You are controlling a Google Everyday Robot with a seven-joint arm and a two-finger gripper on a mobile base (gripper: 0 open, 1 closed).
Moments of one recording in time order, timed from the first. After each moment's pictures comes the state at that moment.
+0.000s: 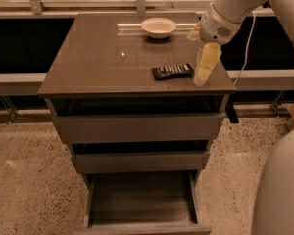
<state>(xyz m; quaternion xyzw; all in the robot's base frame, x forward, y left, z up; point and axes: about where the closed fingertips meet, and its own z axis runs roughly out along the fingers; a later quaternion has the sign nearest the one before) 0.642 -0.146 0.903 -0.68 0.71 0.06 0.18</state>
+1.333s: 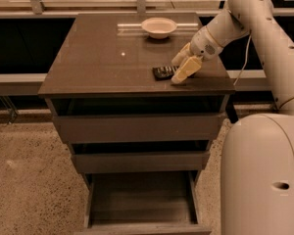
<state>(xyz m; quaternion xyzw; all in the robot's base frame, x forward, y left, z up) 0.707 -0.122 0.829 -0.62 0.71 0.22 0.25</state>
